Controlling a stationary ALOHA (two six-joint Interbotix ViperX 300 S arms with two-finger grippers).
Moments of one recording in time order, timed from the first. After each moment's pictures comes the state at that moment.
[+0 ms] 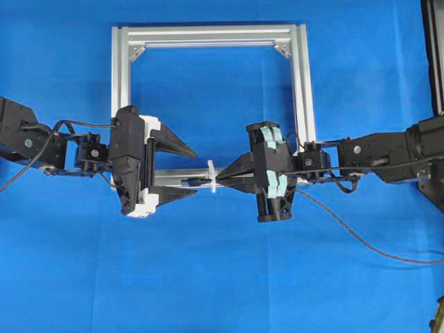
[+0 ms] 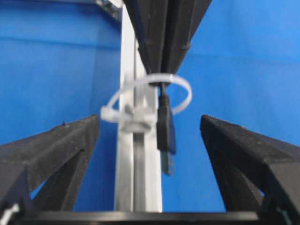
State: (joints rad) left arm -0.09 0.11 0.90 -0.08 -0.62 -0.07; right arm 0.09 0.11 0.79 0.06 -0.42 0.04
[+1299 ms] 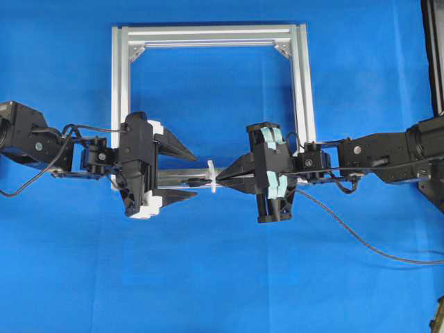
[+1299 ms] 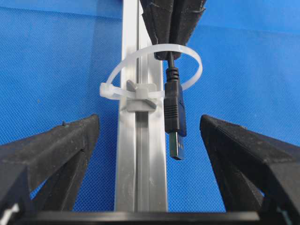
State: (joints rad) left arm -0.09 0.16 0.89 -0.08 -0.61 -0.07; right arm 0.09 0.11 0.79 0.06 -0.42 0.04
